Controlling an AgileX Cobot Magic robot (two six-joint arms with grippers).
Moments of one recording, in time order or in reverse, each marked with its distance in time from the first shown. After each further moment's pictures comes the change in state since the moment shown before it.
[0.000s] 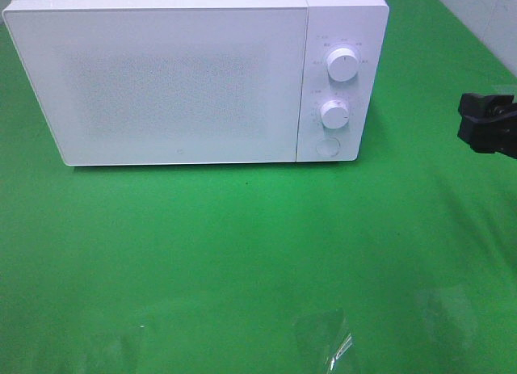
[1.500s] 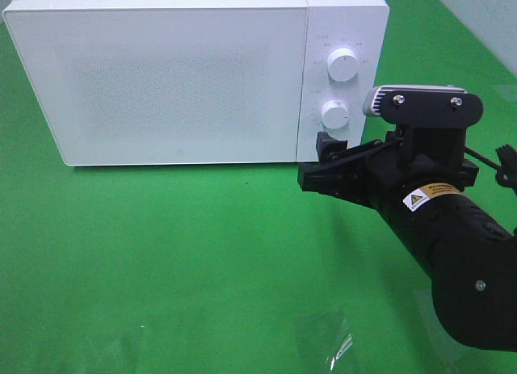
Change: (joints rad) left arm 0.000 0.000 0.000 0.000 0.000 0.000; right arm 0.738 0.384 -0.140 0.693 -0.363 -0.152
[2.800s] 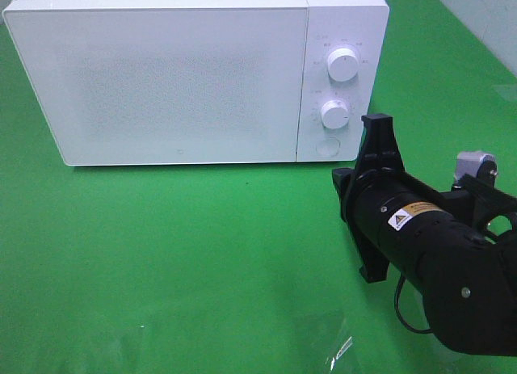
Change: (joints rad) left arm 0.000 0.000 0.000 0.000 0.000 0.000; right arm 0.000 0.059 -0.003 -0.019 0.125 1.516
